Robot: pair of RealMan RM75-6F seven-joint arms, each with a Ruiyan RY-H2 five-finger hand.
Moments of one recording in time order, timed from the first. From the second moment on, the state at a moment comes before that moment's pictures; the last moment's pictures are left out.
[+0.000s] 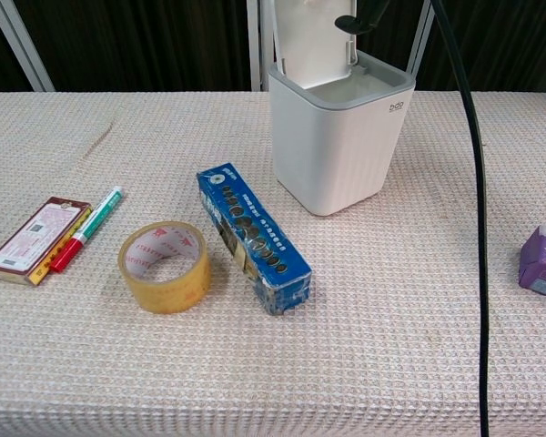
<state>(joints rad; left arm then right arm) -0.09 -1.14 -0.01 -1.61 1.46 1.44 0.14 1.10 -1.28 0.29 -1.67 -0.73 0.87 -0.72</state>
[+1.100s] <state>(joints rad) -0.10 -1.13 0.00 -1.66 1.45 1.39 0.18 1.02 -1.05 0.15 -1.90 -0.86 0.85 -0.58</state>
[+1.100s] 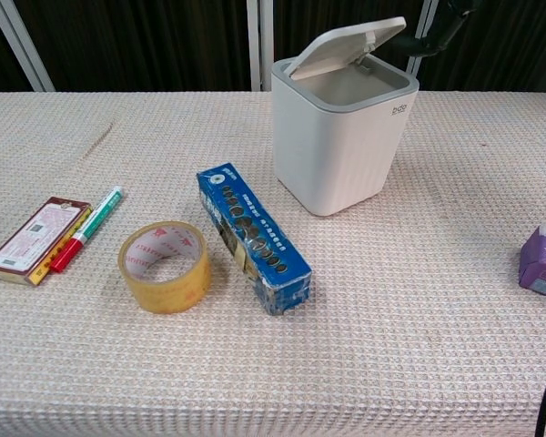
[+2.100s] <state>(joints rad) -0.10 -1.13 0.00 -1.64 1.46 1.41 0.17 0.96 -1.12 0.05 -1.85 -0.98 0.86 -0.58</state>
